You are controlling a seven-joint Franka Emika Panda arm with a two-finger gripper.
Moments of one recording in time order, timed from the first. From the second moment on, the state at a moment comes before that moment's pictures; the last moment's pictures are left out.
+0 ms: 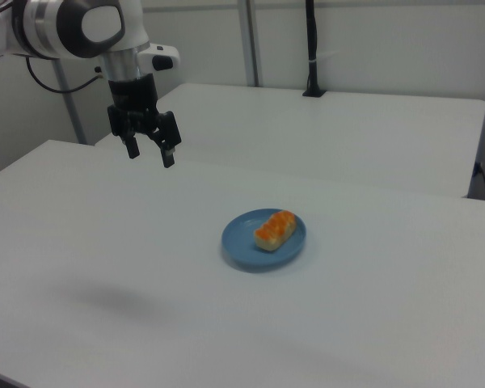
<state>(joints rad) 0.03 0.03 -0.05 -1.62 -0.03 1.63 0.07</state>
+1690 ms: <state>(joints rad) 0.00 0.38 -0.15 -1.54 -0.01 2.15 0.17</state>
